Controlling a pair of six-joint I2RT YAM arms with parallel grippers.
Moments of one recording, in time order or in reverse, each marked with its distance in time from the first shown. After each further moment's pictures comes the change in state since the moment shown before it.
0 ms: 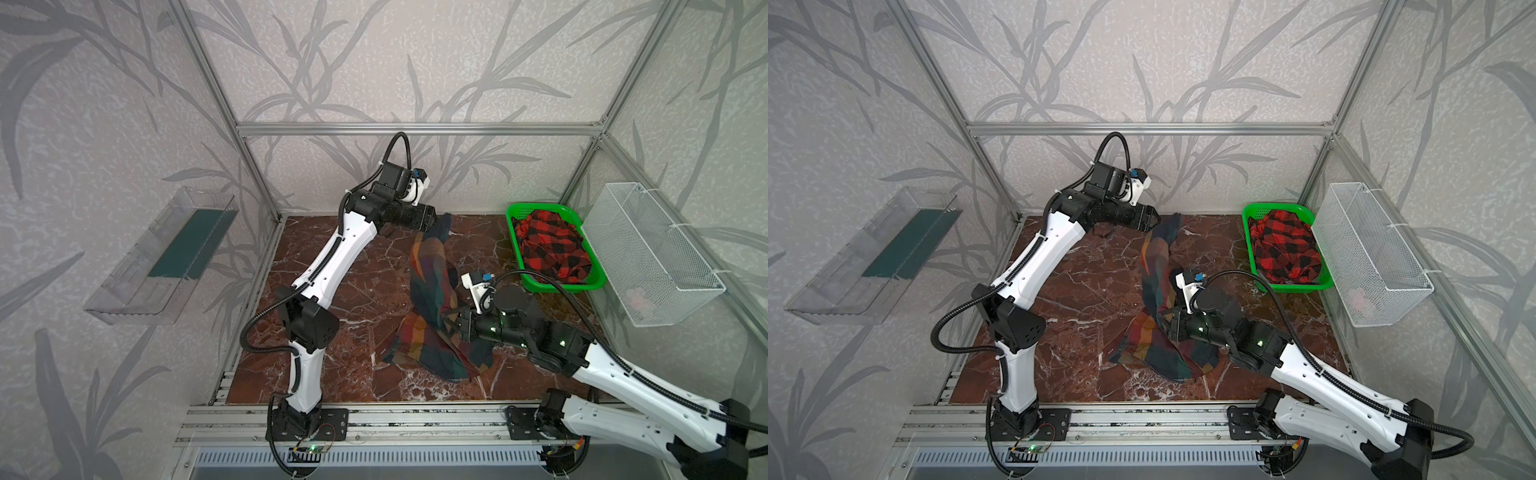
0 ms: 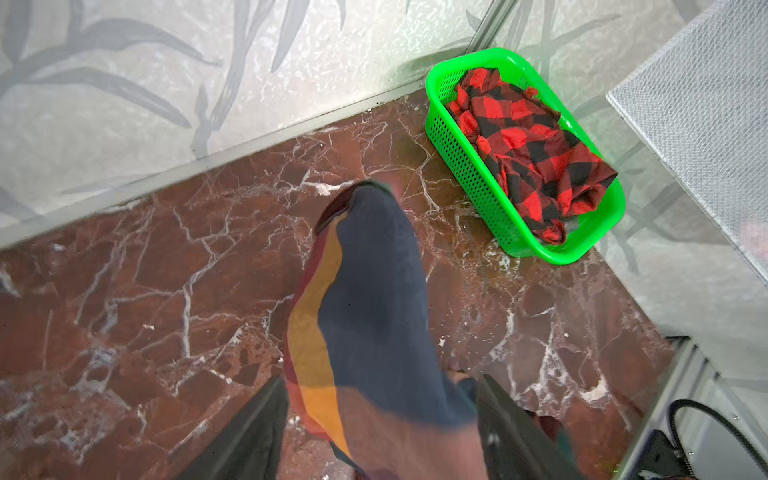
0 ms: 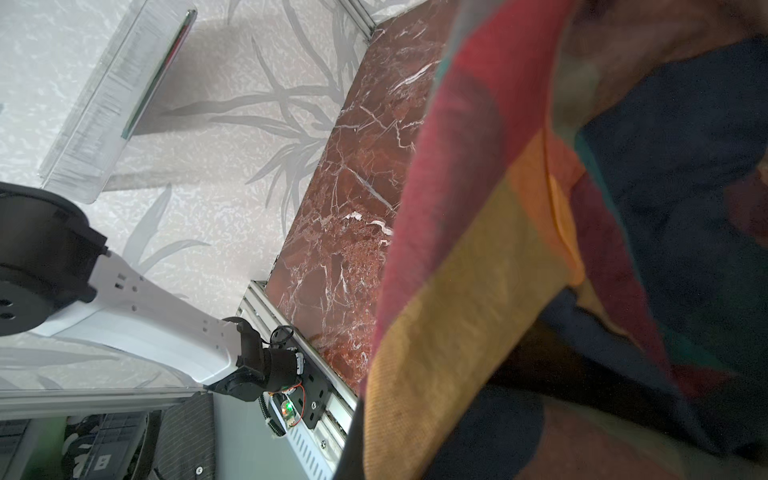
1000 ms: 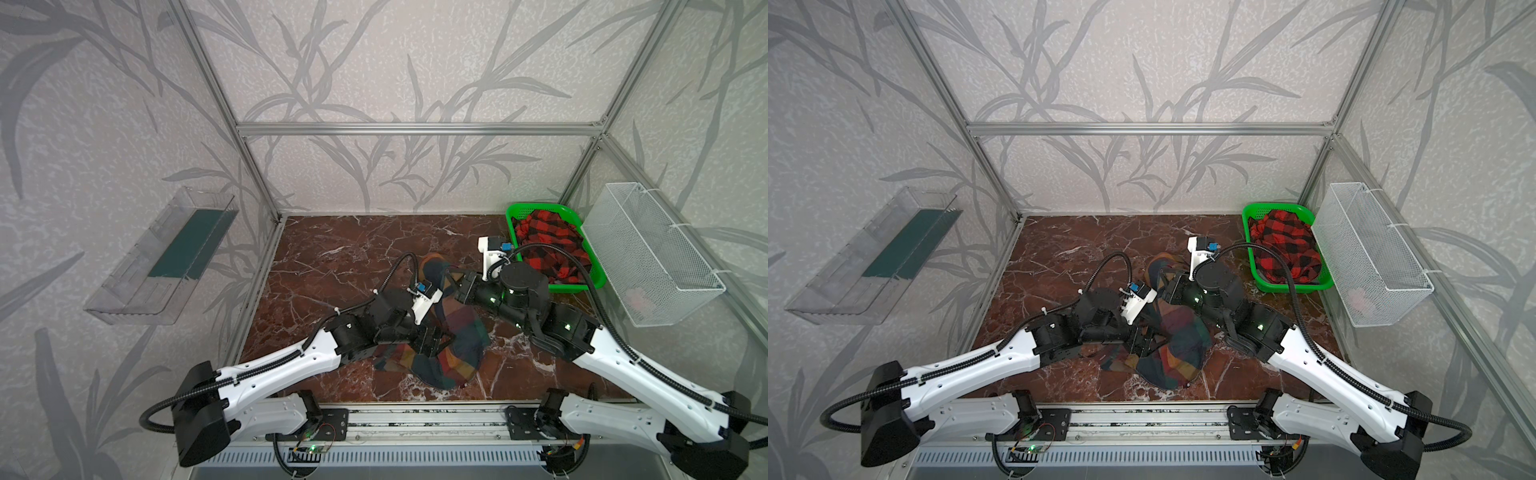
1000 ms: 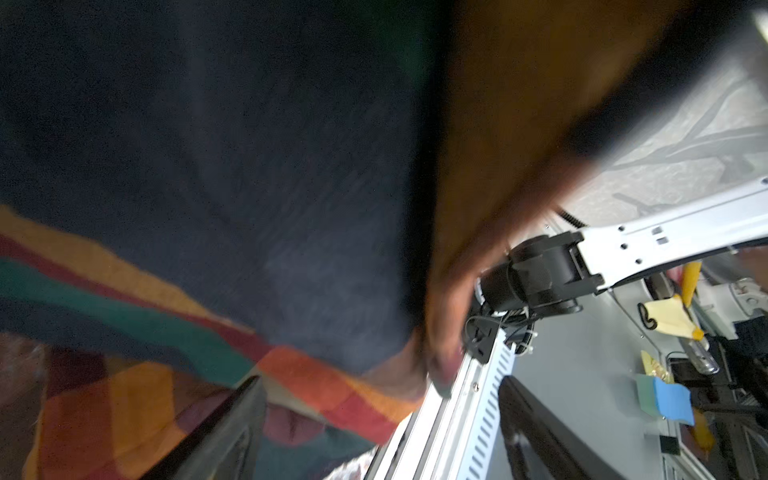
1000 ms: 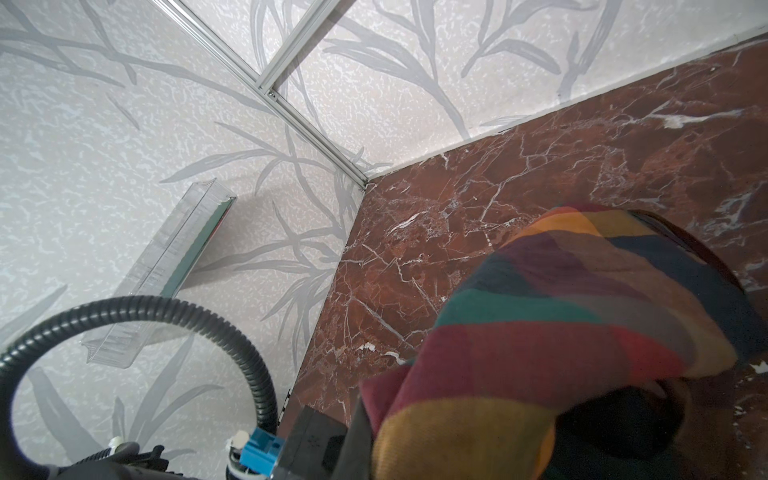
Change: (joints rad) left arm -0.471 -0.798 -1.394 0.787 0.016 -0.333; right arm -0.013 0.086 0.240 0.034 0.299 0.040
